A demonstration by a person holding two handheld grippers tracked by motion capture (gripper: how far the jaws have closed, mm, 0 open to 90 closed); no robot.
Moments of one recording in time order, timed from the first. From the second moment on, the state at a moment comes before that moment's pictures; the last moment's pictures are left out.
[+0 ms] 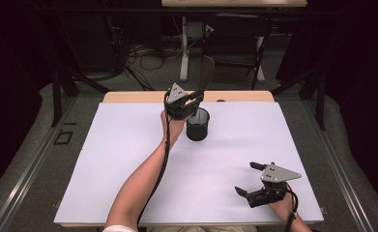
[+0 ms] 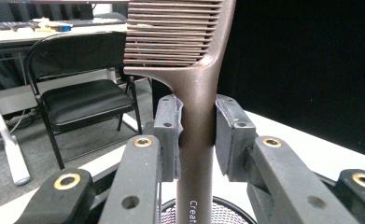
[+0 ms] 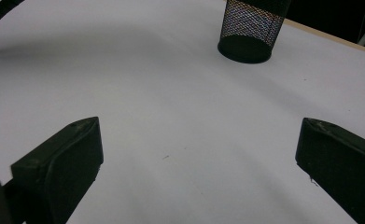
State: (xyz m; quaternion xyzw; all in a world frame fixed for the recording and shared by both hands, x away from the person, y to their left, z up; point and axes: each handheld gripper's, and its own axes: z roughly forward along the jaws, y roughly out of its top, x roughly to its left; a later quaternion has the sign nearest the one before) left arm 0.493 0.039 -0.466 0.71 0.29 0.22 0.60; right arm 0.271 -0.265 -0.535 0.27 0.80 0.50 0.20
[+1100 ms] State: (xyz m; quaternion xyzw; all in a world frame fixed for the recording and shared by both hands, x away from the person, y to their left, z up) left arm 0.495 0.036 -0.472 0.73 0.29 0.21 0.59; right arm 0.271 -0.265 -0.535 0.27 0.80 0.50 0.20
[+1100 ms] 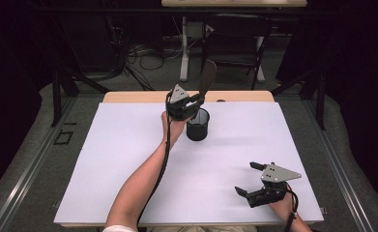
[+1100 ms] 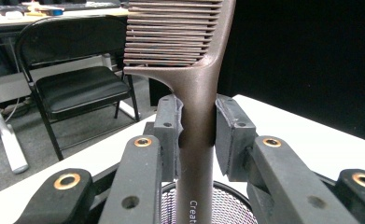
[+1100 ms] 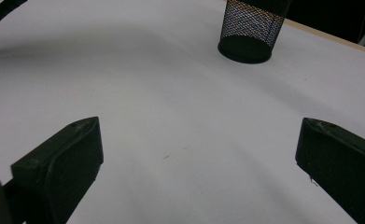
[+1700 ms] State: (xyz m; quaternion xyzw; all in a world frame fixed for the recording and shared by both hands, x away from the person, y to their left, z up) left arm 0.494 0.036 -0.479 0.74 0.28 0.21 0.57; right arm 0.272 -0.265 -0.535 0.27 0.80 0.50 0.20
